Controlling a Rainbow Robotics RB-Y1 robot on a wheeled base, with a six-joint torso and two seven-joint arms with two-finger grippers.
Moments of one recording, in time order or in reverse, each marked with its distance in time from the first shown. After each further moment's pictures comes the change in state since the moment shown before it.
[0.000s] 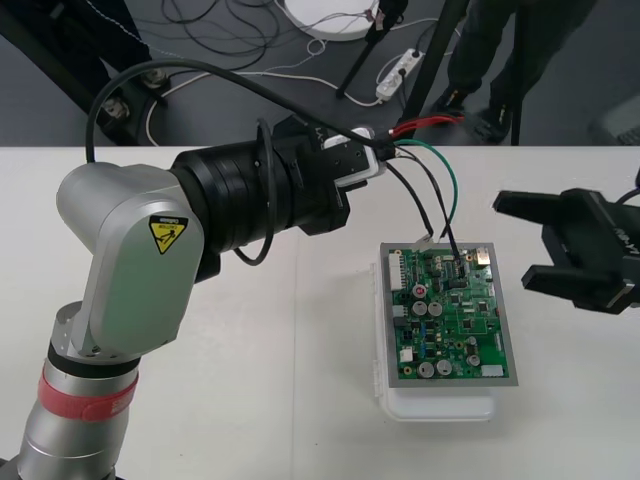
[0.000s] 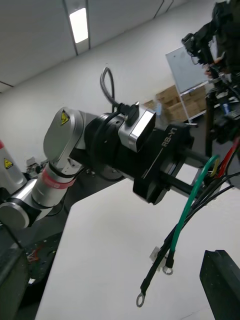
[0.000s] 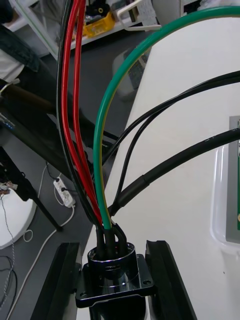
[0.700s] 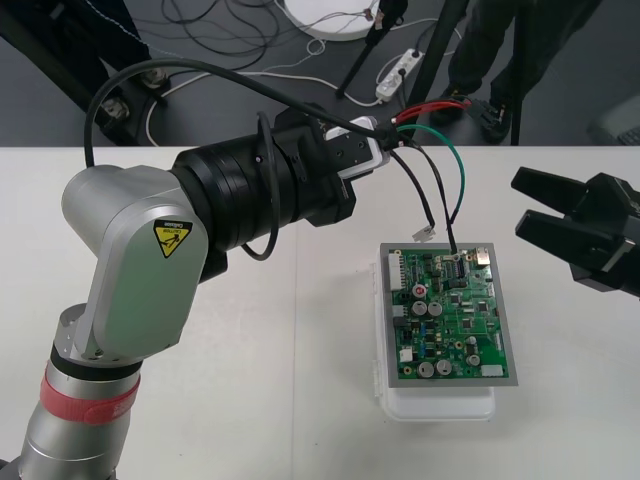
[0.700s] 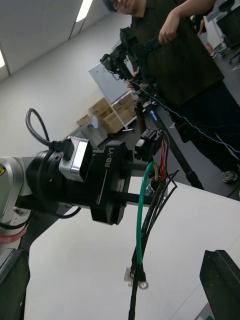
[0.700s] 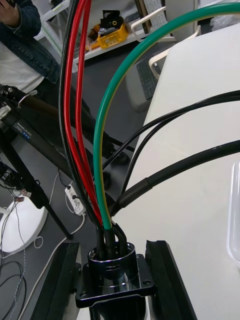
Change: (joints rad) right arm 0.367 0.082 -0.403 -0.321 0.096 0.423 -0.267; left arm 0.004 0.000 -0.012 0.000 0.000 0.074 0.000
